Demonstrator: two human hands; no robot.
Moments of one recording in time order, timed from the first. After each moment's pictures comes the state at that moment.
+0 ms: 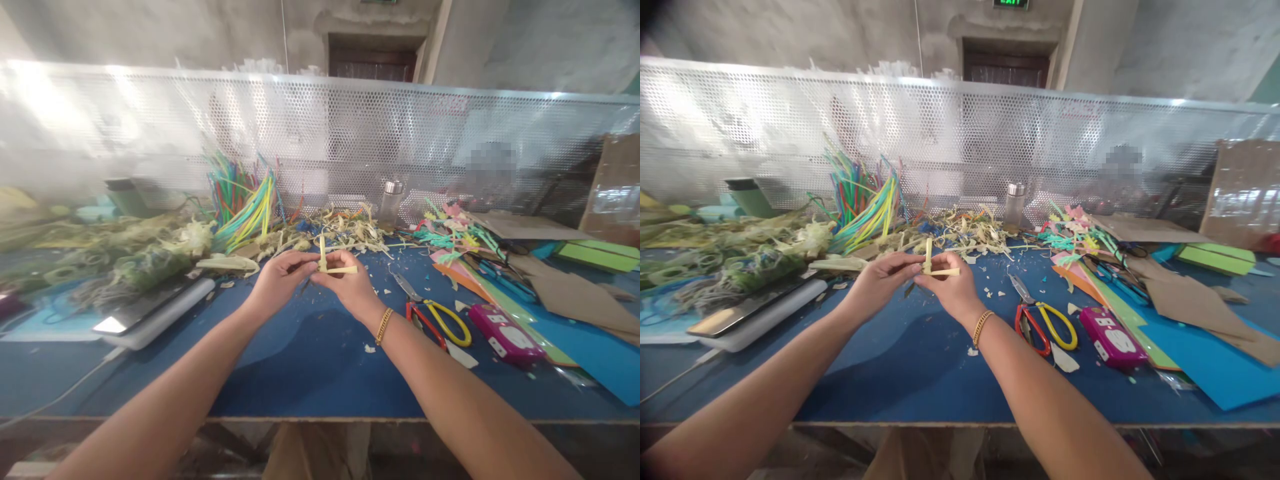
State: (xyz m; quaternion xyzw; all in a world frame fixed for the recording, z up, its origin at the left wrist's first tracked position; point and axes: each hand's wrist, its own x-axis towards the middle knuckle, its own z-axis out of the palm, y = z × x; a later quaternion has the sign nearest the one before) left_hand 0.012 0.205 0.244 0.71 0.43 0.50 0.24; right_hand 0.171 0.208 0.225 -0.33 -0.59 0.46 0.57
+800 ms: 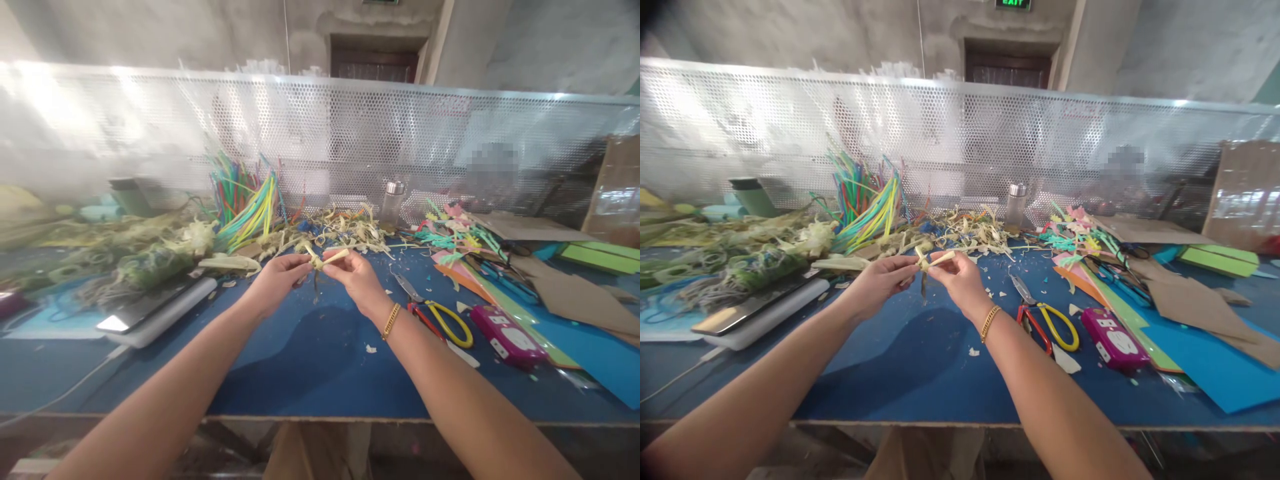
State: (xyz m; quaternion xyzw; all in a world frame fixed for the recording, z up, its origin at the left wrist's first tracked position) left_hand 0.011 0.208 0.242 0.60 0.44 0.49 0.46; right_hand 0.179 0.219 0.224 -0.31 -0.57 0.49 0.58
